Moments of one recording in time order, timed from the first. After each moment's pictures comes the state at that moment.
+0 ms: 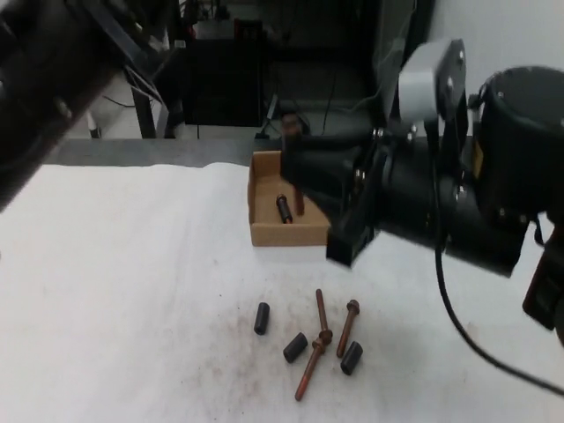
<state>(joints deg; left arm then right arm) -24.2 53.6 -35.6 -35.9 18.4 -5.1 37.1 68.3 -40.8 -16.6 -18.7 7.9</state>
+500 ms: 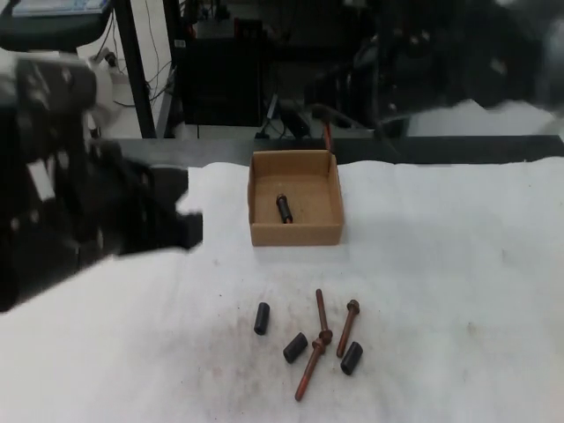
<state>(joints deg) -24.2 51.5 -35.6 15.4 7.4 -6.8 24.6 100.0 -82.1 27.7 -9.6 11.9</state>
